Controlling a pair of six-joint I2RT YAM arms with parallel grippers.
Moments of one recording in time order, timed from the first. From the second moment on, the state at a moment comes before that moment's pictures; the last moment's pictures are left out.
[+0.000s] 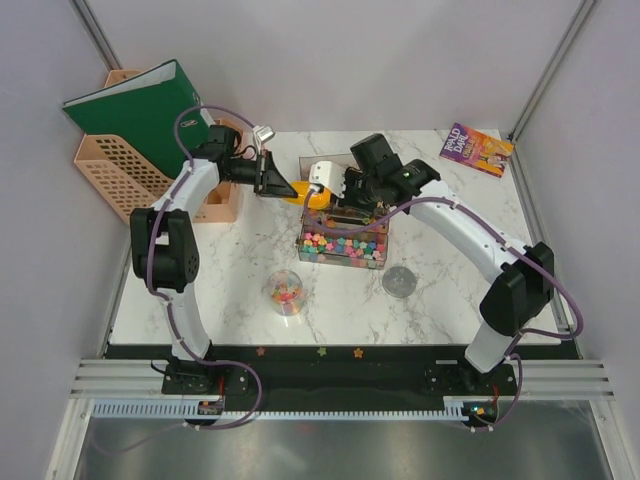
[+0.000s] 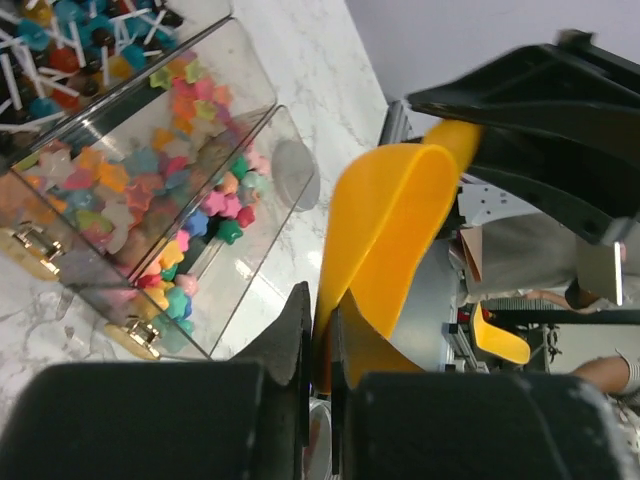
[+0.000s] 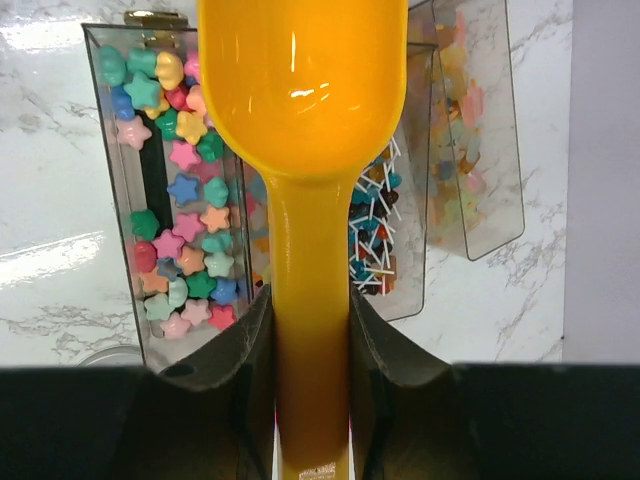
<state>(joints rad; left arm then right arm) -0.11 1.99 1.65 -0.71 1.23 -0.03 0.65 1.70 1.66 -0.78 -0.15 -0.82</state>
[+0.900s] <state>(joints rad) -0.11 2.07 1.59 -0.70 1.45 0.03 0.43 1.57 1.53 -0.69 -0.73 -0.66</state>
